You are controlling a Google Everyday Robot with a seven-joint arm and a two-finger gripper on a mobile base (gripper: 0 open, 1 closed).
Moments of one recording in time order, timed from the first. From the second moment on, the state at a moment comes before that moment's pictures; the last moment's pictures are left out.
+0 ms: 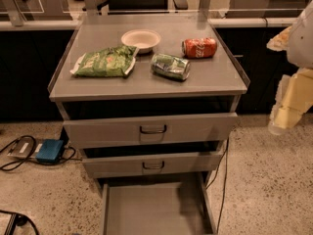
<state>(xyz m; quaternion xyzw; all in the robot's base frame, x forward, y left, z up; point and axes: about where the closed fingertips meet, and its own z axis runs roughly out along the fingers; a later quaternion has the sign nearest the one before) 0.438 -0.217 0.977 -0.60 0.78 -0.04 0.16</state>
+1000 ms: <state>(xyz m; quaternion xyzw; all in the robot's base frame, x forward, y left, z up) 0.535 -0.201 0.978 -0.65 0.72 0.03 0.23</state>
